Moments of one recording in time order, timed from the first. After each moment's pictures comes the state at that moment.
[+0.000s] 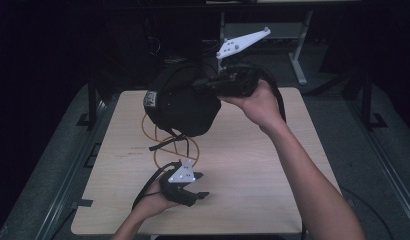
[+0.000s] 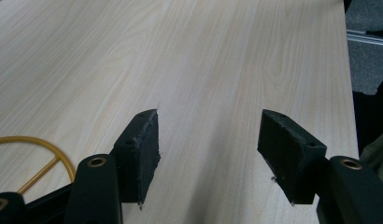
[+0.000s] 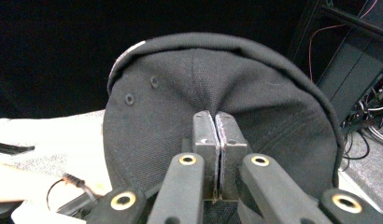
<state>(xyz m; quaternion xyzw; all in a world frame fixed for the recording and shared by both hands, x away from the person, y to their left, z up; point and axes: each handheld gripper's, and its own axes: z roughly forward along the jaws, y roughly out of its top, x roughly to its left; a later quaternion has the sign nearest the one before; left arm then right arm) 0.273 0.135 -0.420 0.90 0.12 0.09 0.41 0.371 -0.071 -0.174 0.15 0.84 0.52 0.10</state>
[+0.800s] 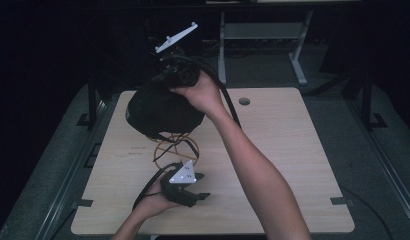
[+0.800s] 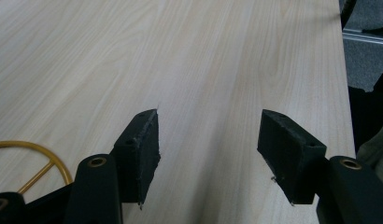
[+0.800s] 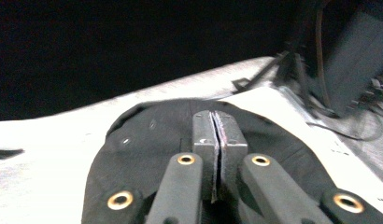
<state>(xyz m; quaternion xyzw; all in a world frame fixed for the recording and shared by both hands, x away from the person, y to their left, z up) 0.272 0.132 -0.420 0.90 0.11 0.09 0.41 0.424 0.041 -0.189 0.19 0.86 0.47 0.09</state>
